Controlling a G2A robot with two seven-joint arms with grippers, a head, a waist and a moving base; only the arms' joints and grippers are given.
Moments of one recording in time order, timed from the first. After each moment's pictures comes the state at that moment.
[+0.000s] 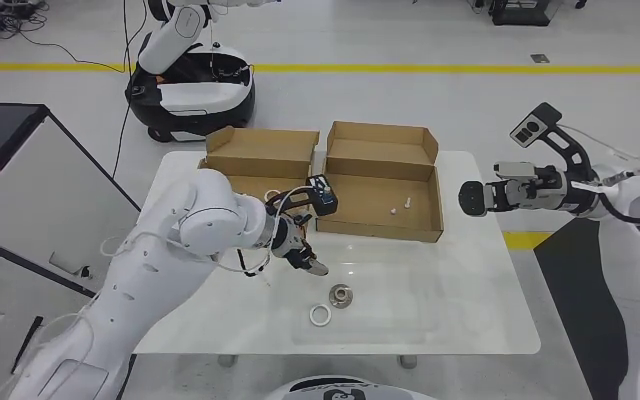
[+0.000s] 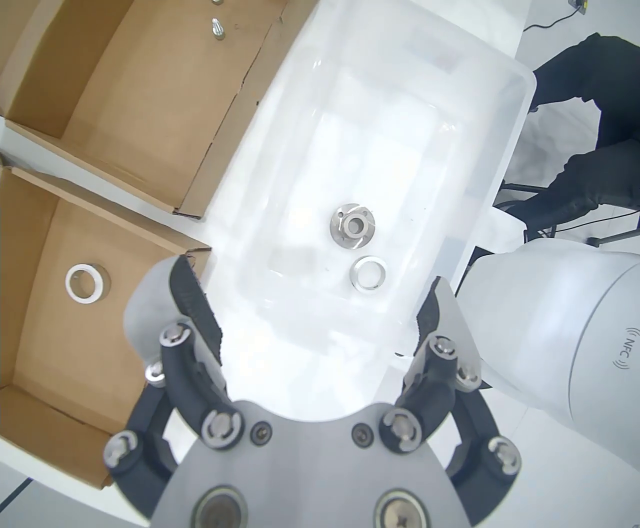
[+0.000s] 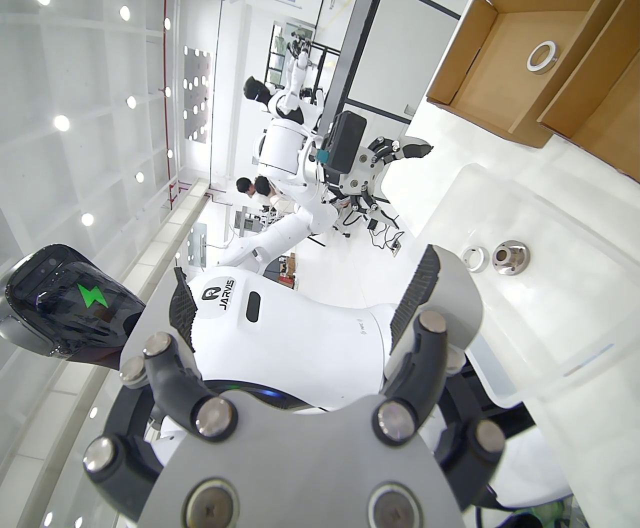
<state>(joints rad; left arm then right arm) 0.97 -1.06 -0.96 -1.97 0.46 -0.29 -1.50 -1.26 -0.84 1.69 -1.70 0.68 0.22 1.50</state>
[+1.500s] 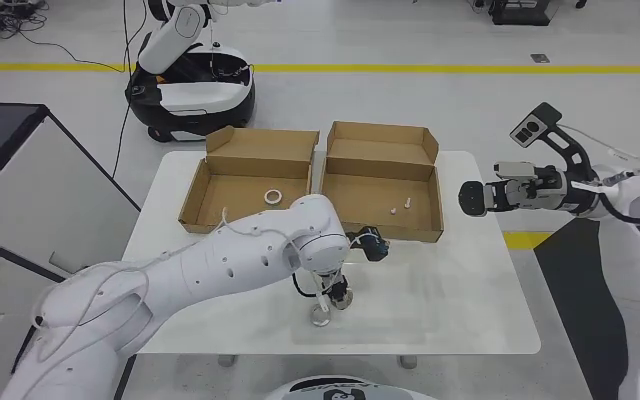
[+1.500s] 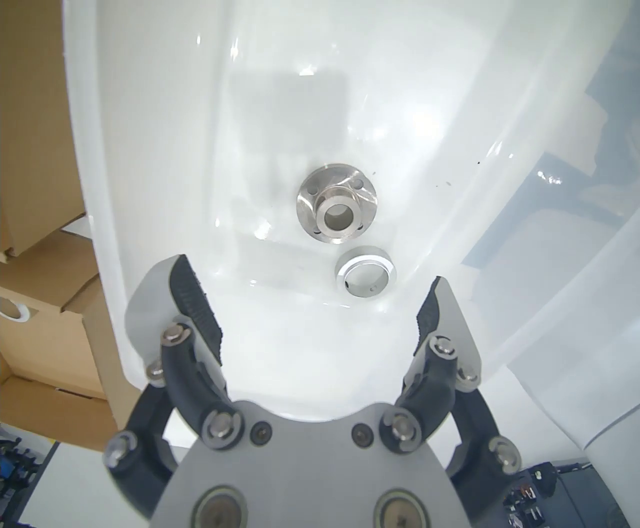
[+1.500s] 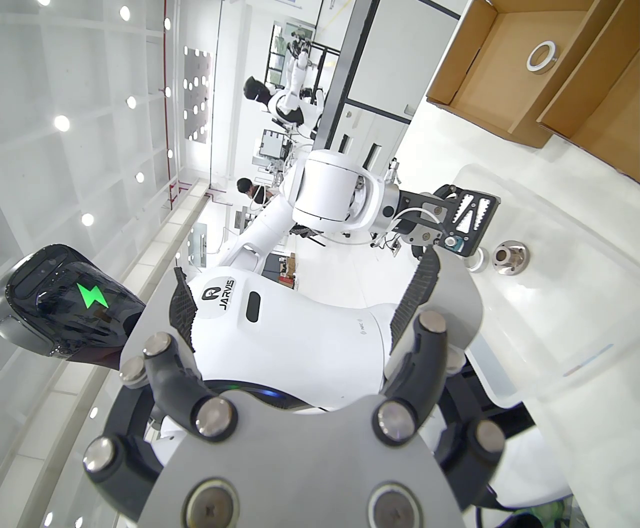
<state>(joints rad) 0.54 -1.25 -0.23 -1.66 0.50 -0.03 -1.53 -1.26 -0.84 1.69 -1.70 0.68 0.22 1.50</state>
